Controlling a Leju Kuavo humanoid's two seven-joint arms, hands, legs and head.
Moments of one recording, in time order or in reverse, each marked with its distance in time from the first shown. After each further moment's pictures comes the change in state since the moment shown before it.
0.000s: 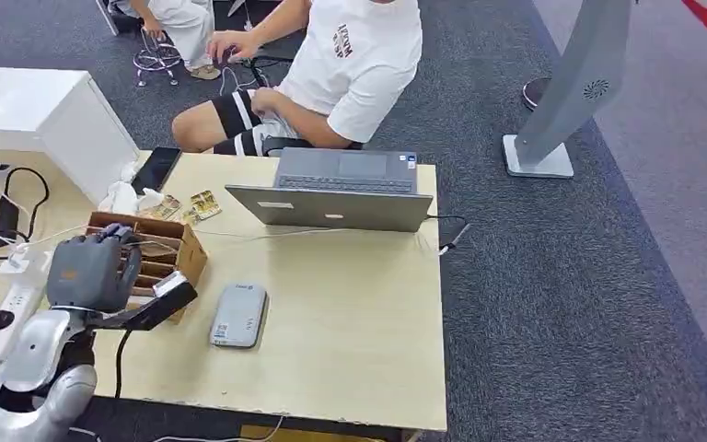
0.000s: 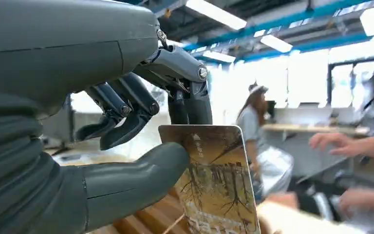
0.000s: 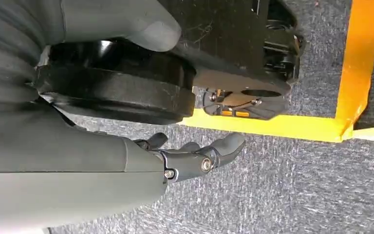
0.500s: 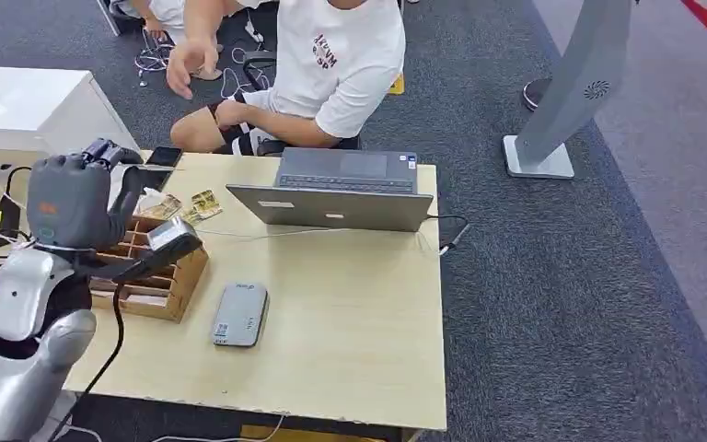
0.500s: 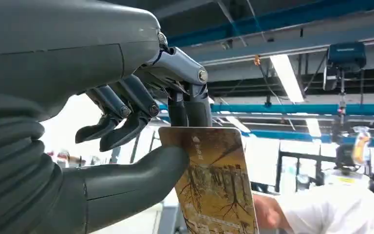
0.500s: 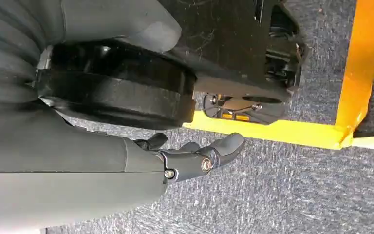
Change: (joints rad) left arm -0.302 0.023 -0.099 -0.033 -0.016 0.029 0.011; right arm -0.004 0.000 -0.011 0.001 0.041 0.031 0.010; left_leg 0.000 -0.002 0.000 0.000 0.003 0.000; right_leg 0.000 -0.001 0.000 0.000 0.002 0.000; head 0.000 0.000
